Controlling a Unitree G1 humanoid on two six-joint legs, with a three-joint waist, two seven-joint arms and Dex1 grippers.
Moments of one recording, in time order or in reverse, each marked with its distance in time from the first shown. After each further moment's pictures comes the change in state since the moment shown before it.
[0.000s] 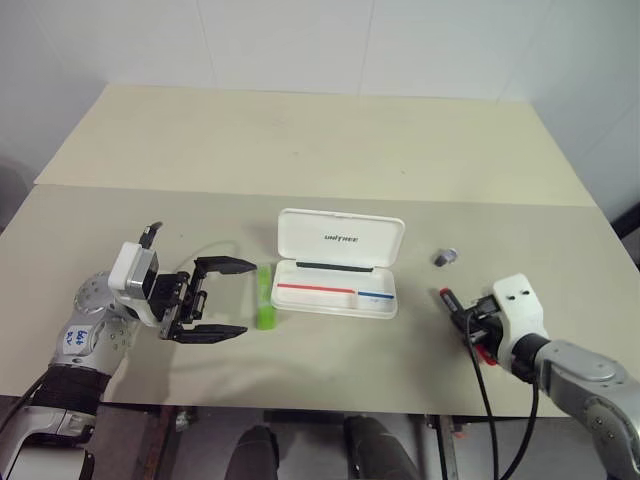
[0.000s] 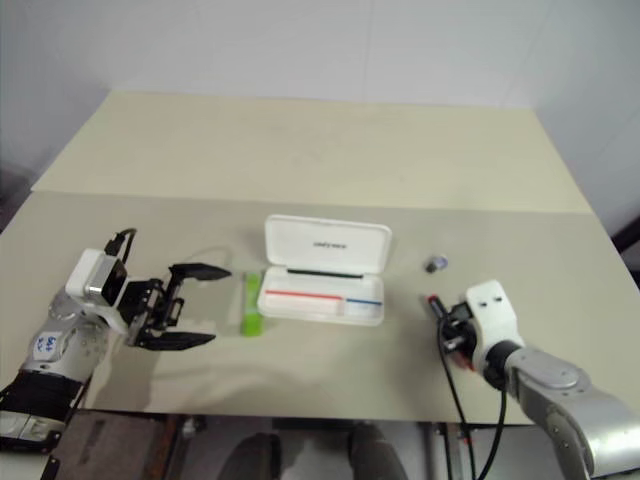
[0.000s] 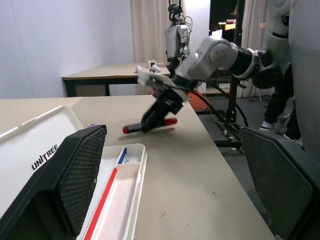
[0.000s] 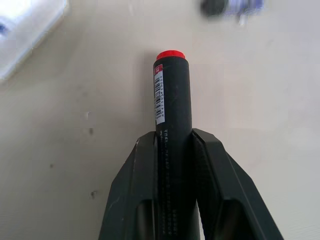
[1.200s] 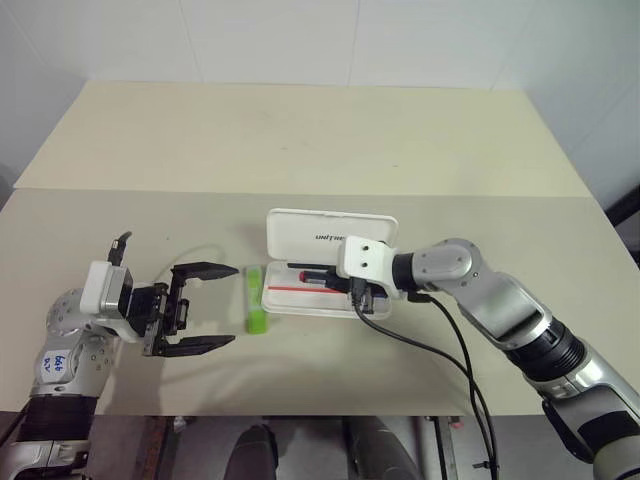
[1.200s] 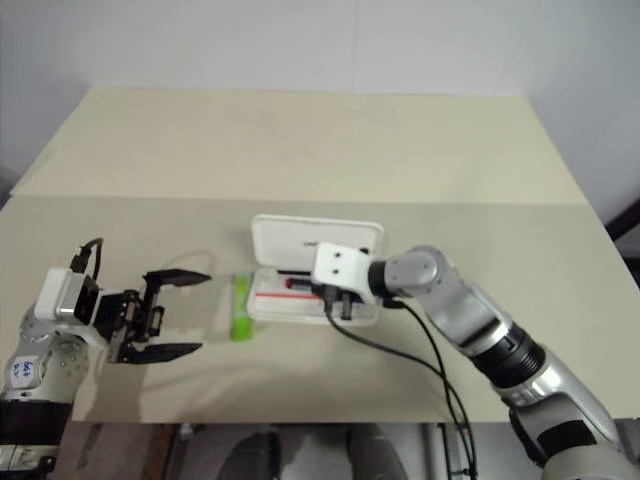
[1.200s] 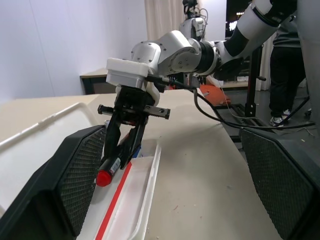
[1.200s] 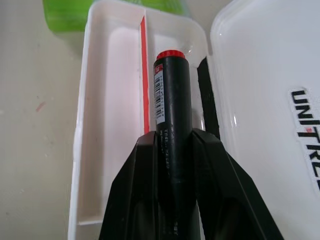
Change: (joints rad) left arm 0.157 -0.072 0.235 -0.151 0.091 0.030 0.001; right arm -0.765 0.055 0.811 0.466 -0.460 -0.562 0.582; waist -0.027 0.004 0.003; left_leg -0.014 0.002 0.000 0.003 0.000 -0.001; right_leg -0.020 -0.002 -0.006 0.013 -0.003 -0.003
